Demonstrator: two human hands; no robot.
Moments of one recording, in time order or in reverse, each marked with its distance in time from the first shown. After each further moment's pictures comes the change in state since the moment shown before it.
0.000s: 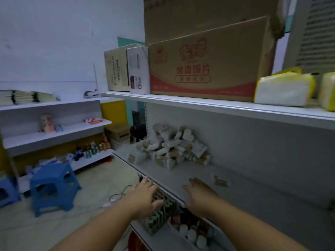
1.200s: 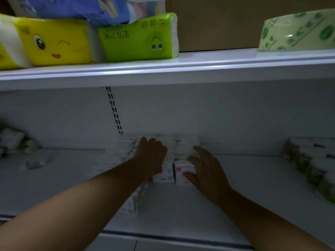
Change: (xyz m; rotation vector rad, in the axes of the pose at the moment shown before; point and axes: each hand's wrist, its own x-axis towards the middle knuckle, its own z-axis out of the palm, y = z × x) left_hand 0.004 0.612 0.033 0.630 0.219 0.630; right_hand -0.453 0.398 0.098 -0.063 0.813 0.477
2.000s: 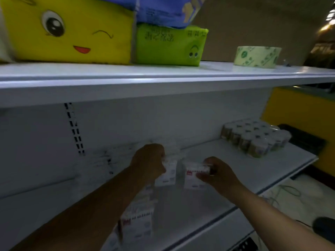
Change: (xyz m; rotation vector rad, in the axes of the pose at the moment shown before) left_hand 0.021 -0.031 0.022 -0.847 0.199 0.379; right_hand -0.034 -0.072 -0.058 0.364 0.130 0.893
